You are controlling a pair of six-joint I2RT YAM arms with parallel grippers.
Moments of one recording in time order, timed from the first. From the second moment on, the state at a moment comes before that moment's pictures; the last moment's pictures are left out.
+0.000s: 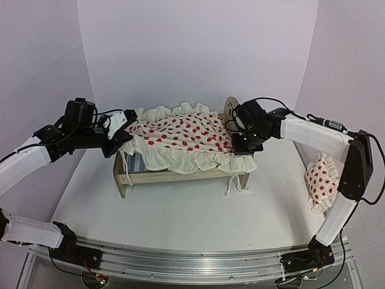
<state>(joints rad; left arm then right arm) -0.53 1.11 1.05 -0.45 0.18 0.61 0.63 1.74 1.51 -0.78 0.17 0.39</state>
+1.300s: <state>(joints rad) -0.50 1.08 0.88 -0.48 0.24 0.55 0.95 1.65 1.47 -0.70 0.16 0.26</state>
